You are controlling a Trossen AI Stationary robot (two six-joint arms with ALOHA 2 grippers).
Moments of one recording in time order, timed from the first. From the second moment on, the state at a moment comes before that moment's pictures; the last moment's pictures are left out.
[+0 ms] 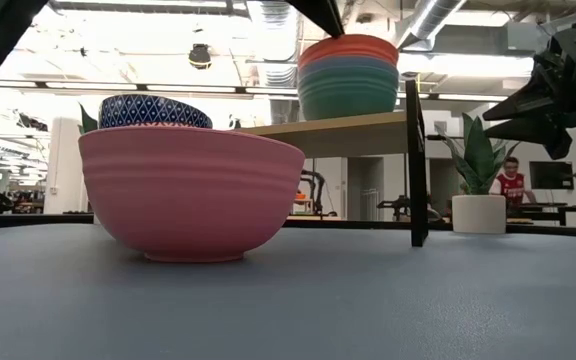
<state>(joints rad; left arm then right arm) 0.06 2.05 2.36 -1.19 -0.16 0.59 0.27 0.02 0.16 -0.42 0.65 0.64</state>
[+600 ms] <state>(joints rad) -0.06 1.91 2.36 -1.22 -0.18 0.17 0.27 0.02 0.16 -0.43 0.65 0.65</state>
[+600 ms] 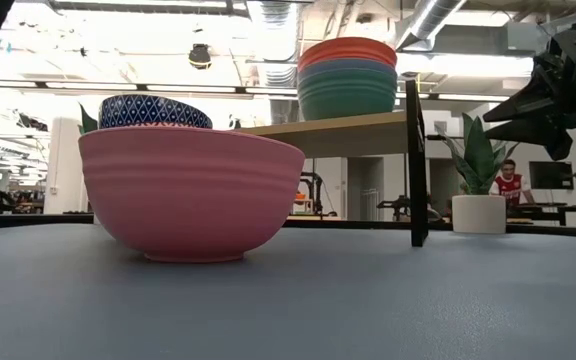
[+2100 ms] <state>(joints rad) -0.47 1.78 1.59 -0.93 -0.09 -0.25 0.27 0.02 0.16 -0.47 0.65 0.65</state>
